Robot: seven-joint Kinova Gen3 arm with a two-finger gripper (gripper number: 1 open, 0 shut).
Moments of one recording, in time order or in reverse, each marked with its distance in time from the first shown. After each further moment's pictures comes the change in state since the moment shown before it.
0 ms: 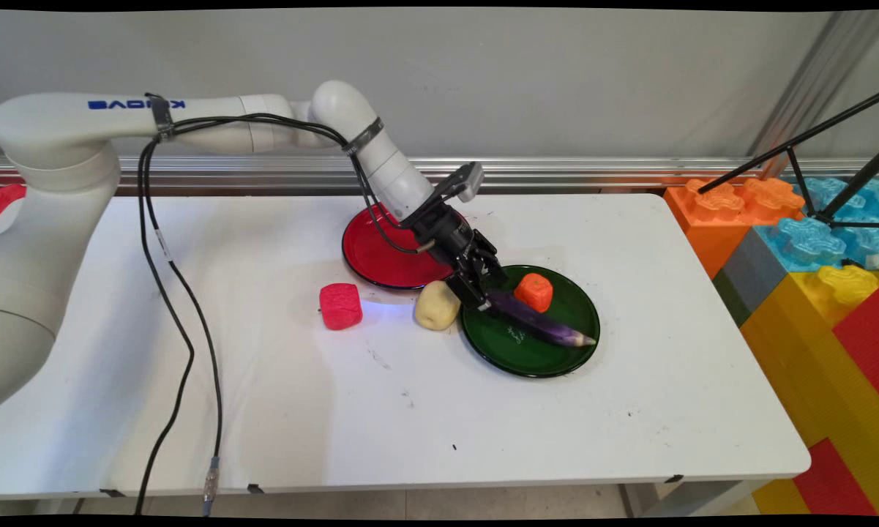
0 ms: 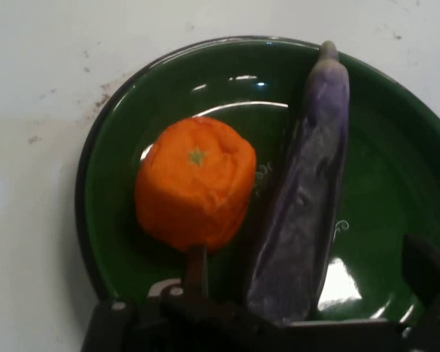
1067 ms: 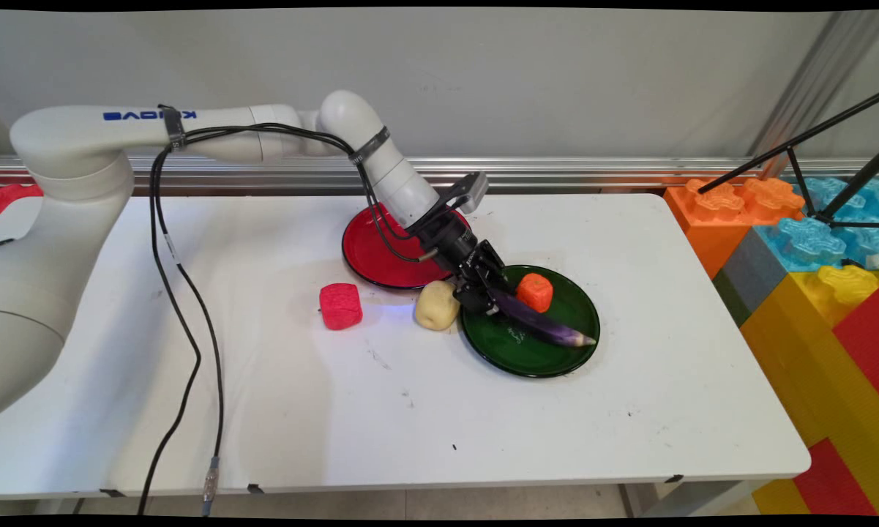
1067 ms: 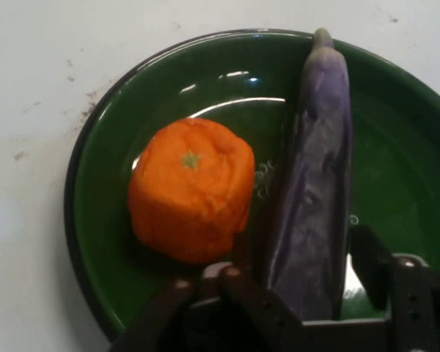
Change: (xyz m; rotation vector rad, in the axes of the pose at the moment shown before) arm -0.005 -0.005 0.013 -0.010 -0.001 0.076
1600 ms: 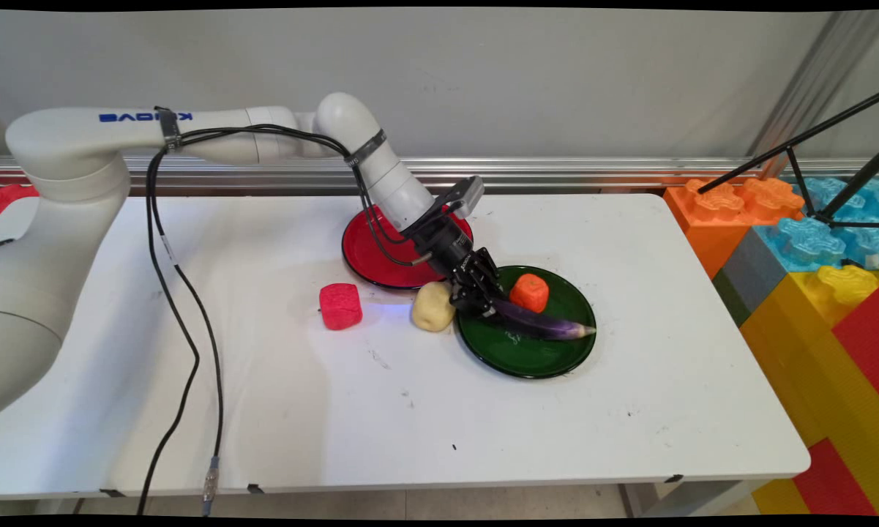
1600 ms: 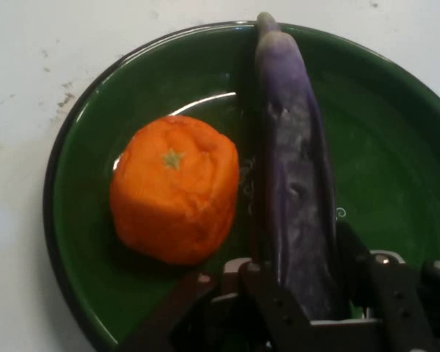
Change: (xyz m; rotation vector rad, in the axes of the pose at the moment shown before) arm -0.007 0.006 0.000 -0.017 -0.018 0.017
